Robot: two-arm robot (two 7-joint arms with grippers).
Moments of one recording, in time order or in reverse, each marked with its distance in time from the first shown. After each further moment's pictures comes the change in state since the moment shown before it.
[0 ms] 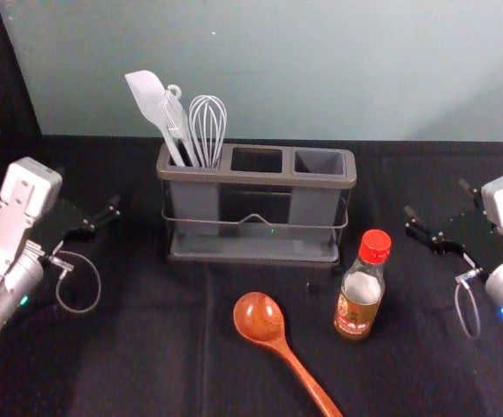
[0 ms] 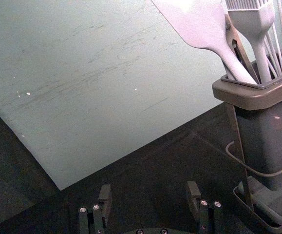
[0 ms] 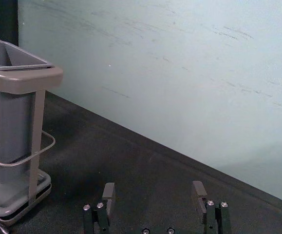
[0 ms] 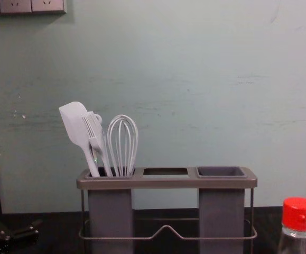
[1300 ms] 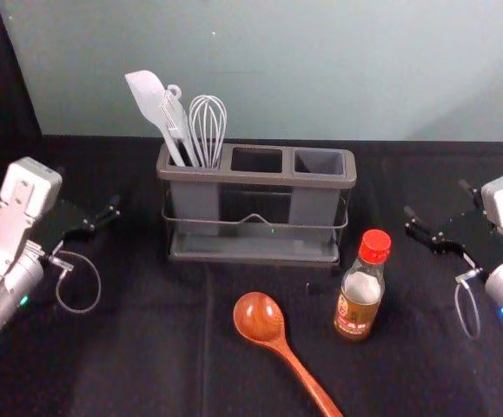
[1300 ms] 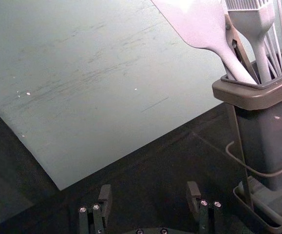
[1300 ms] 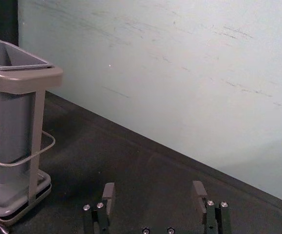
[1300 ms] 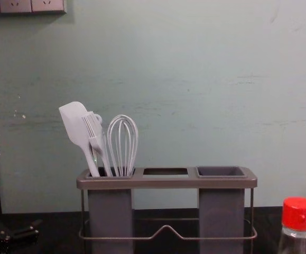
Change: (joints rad) left arm 0.000 0.000 0.000 0.000 0.000 0.000 0.000; right arm 0.000 0.000 0.000 0.000 0.000 0.000 0.000
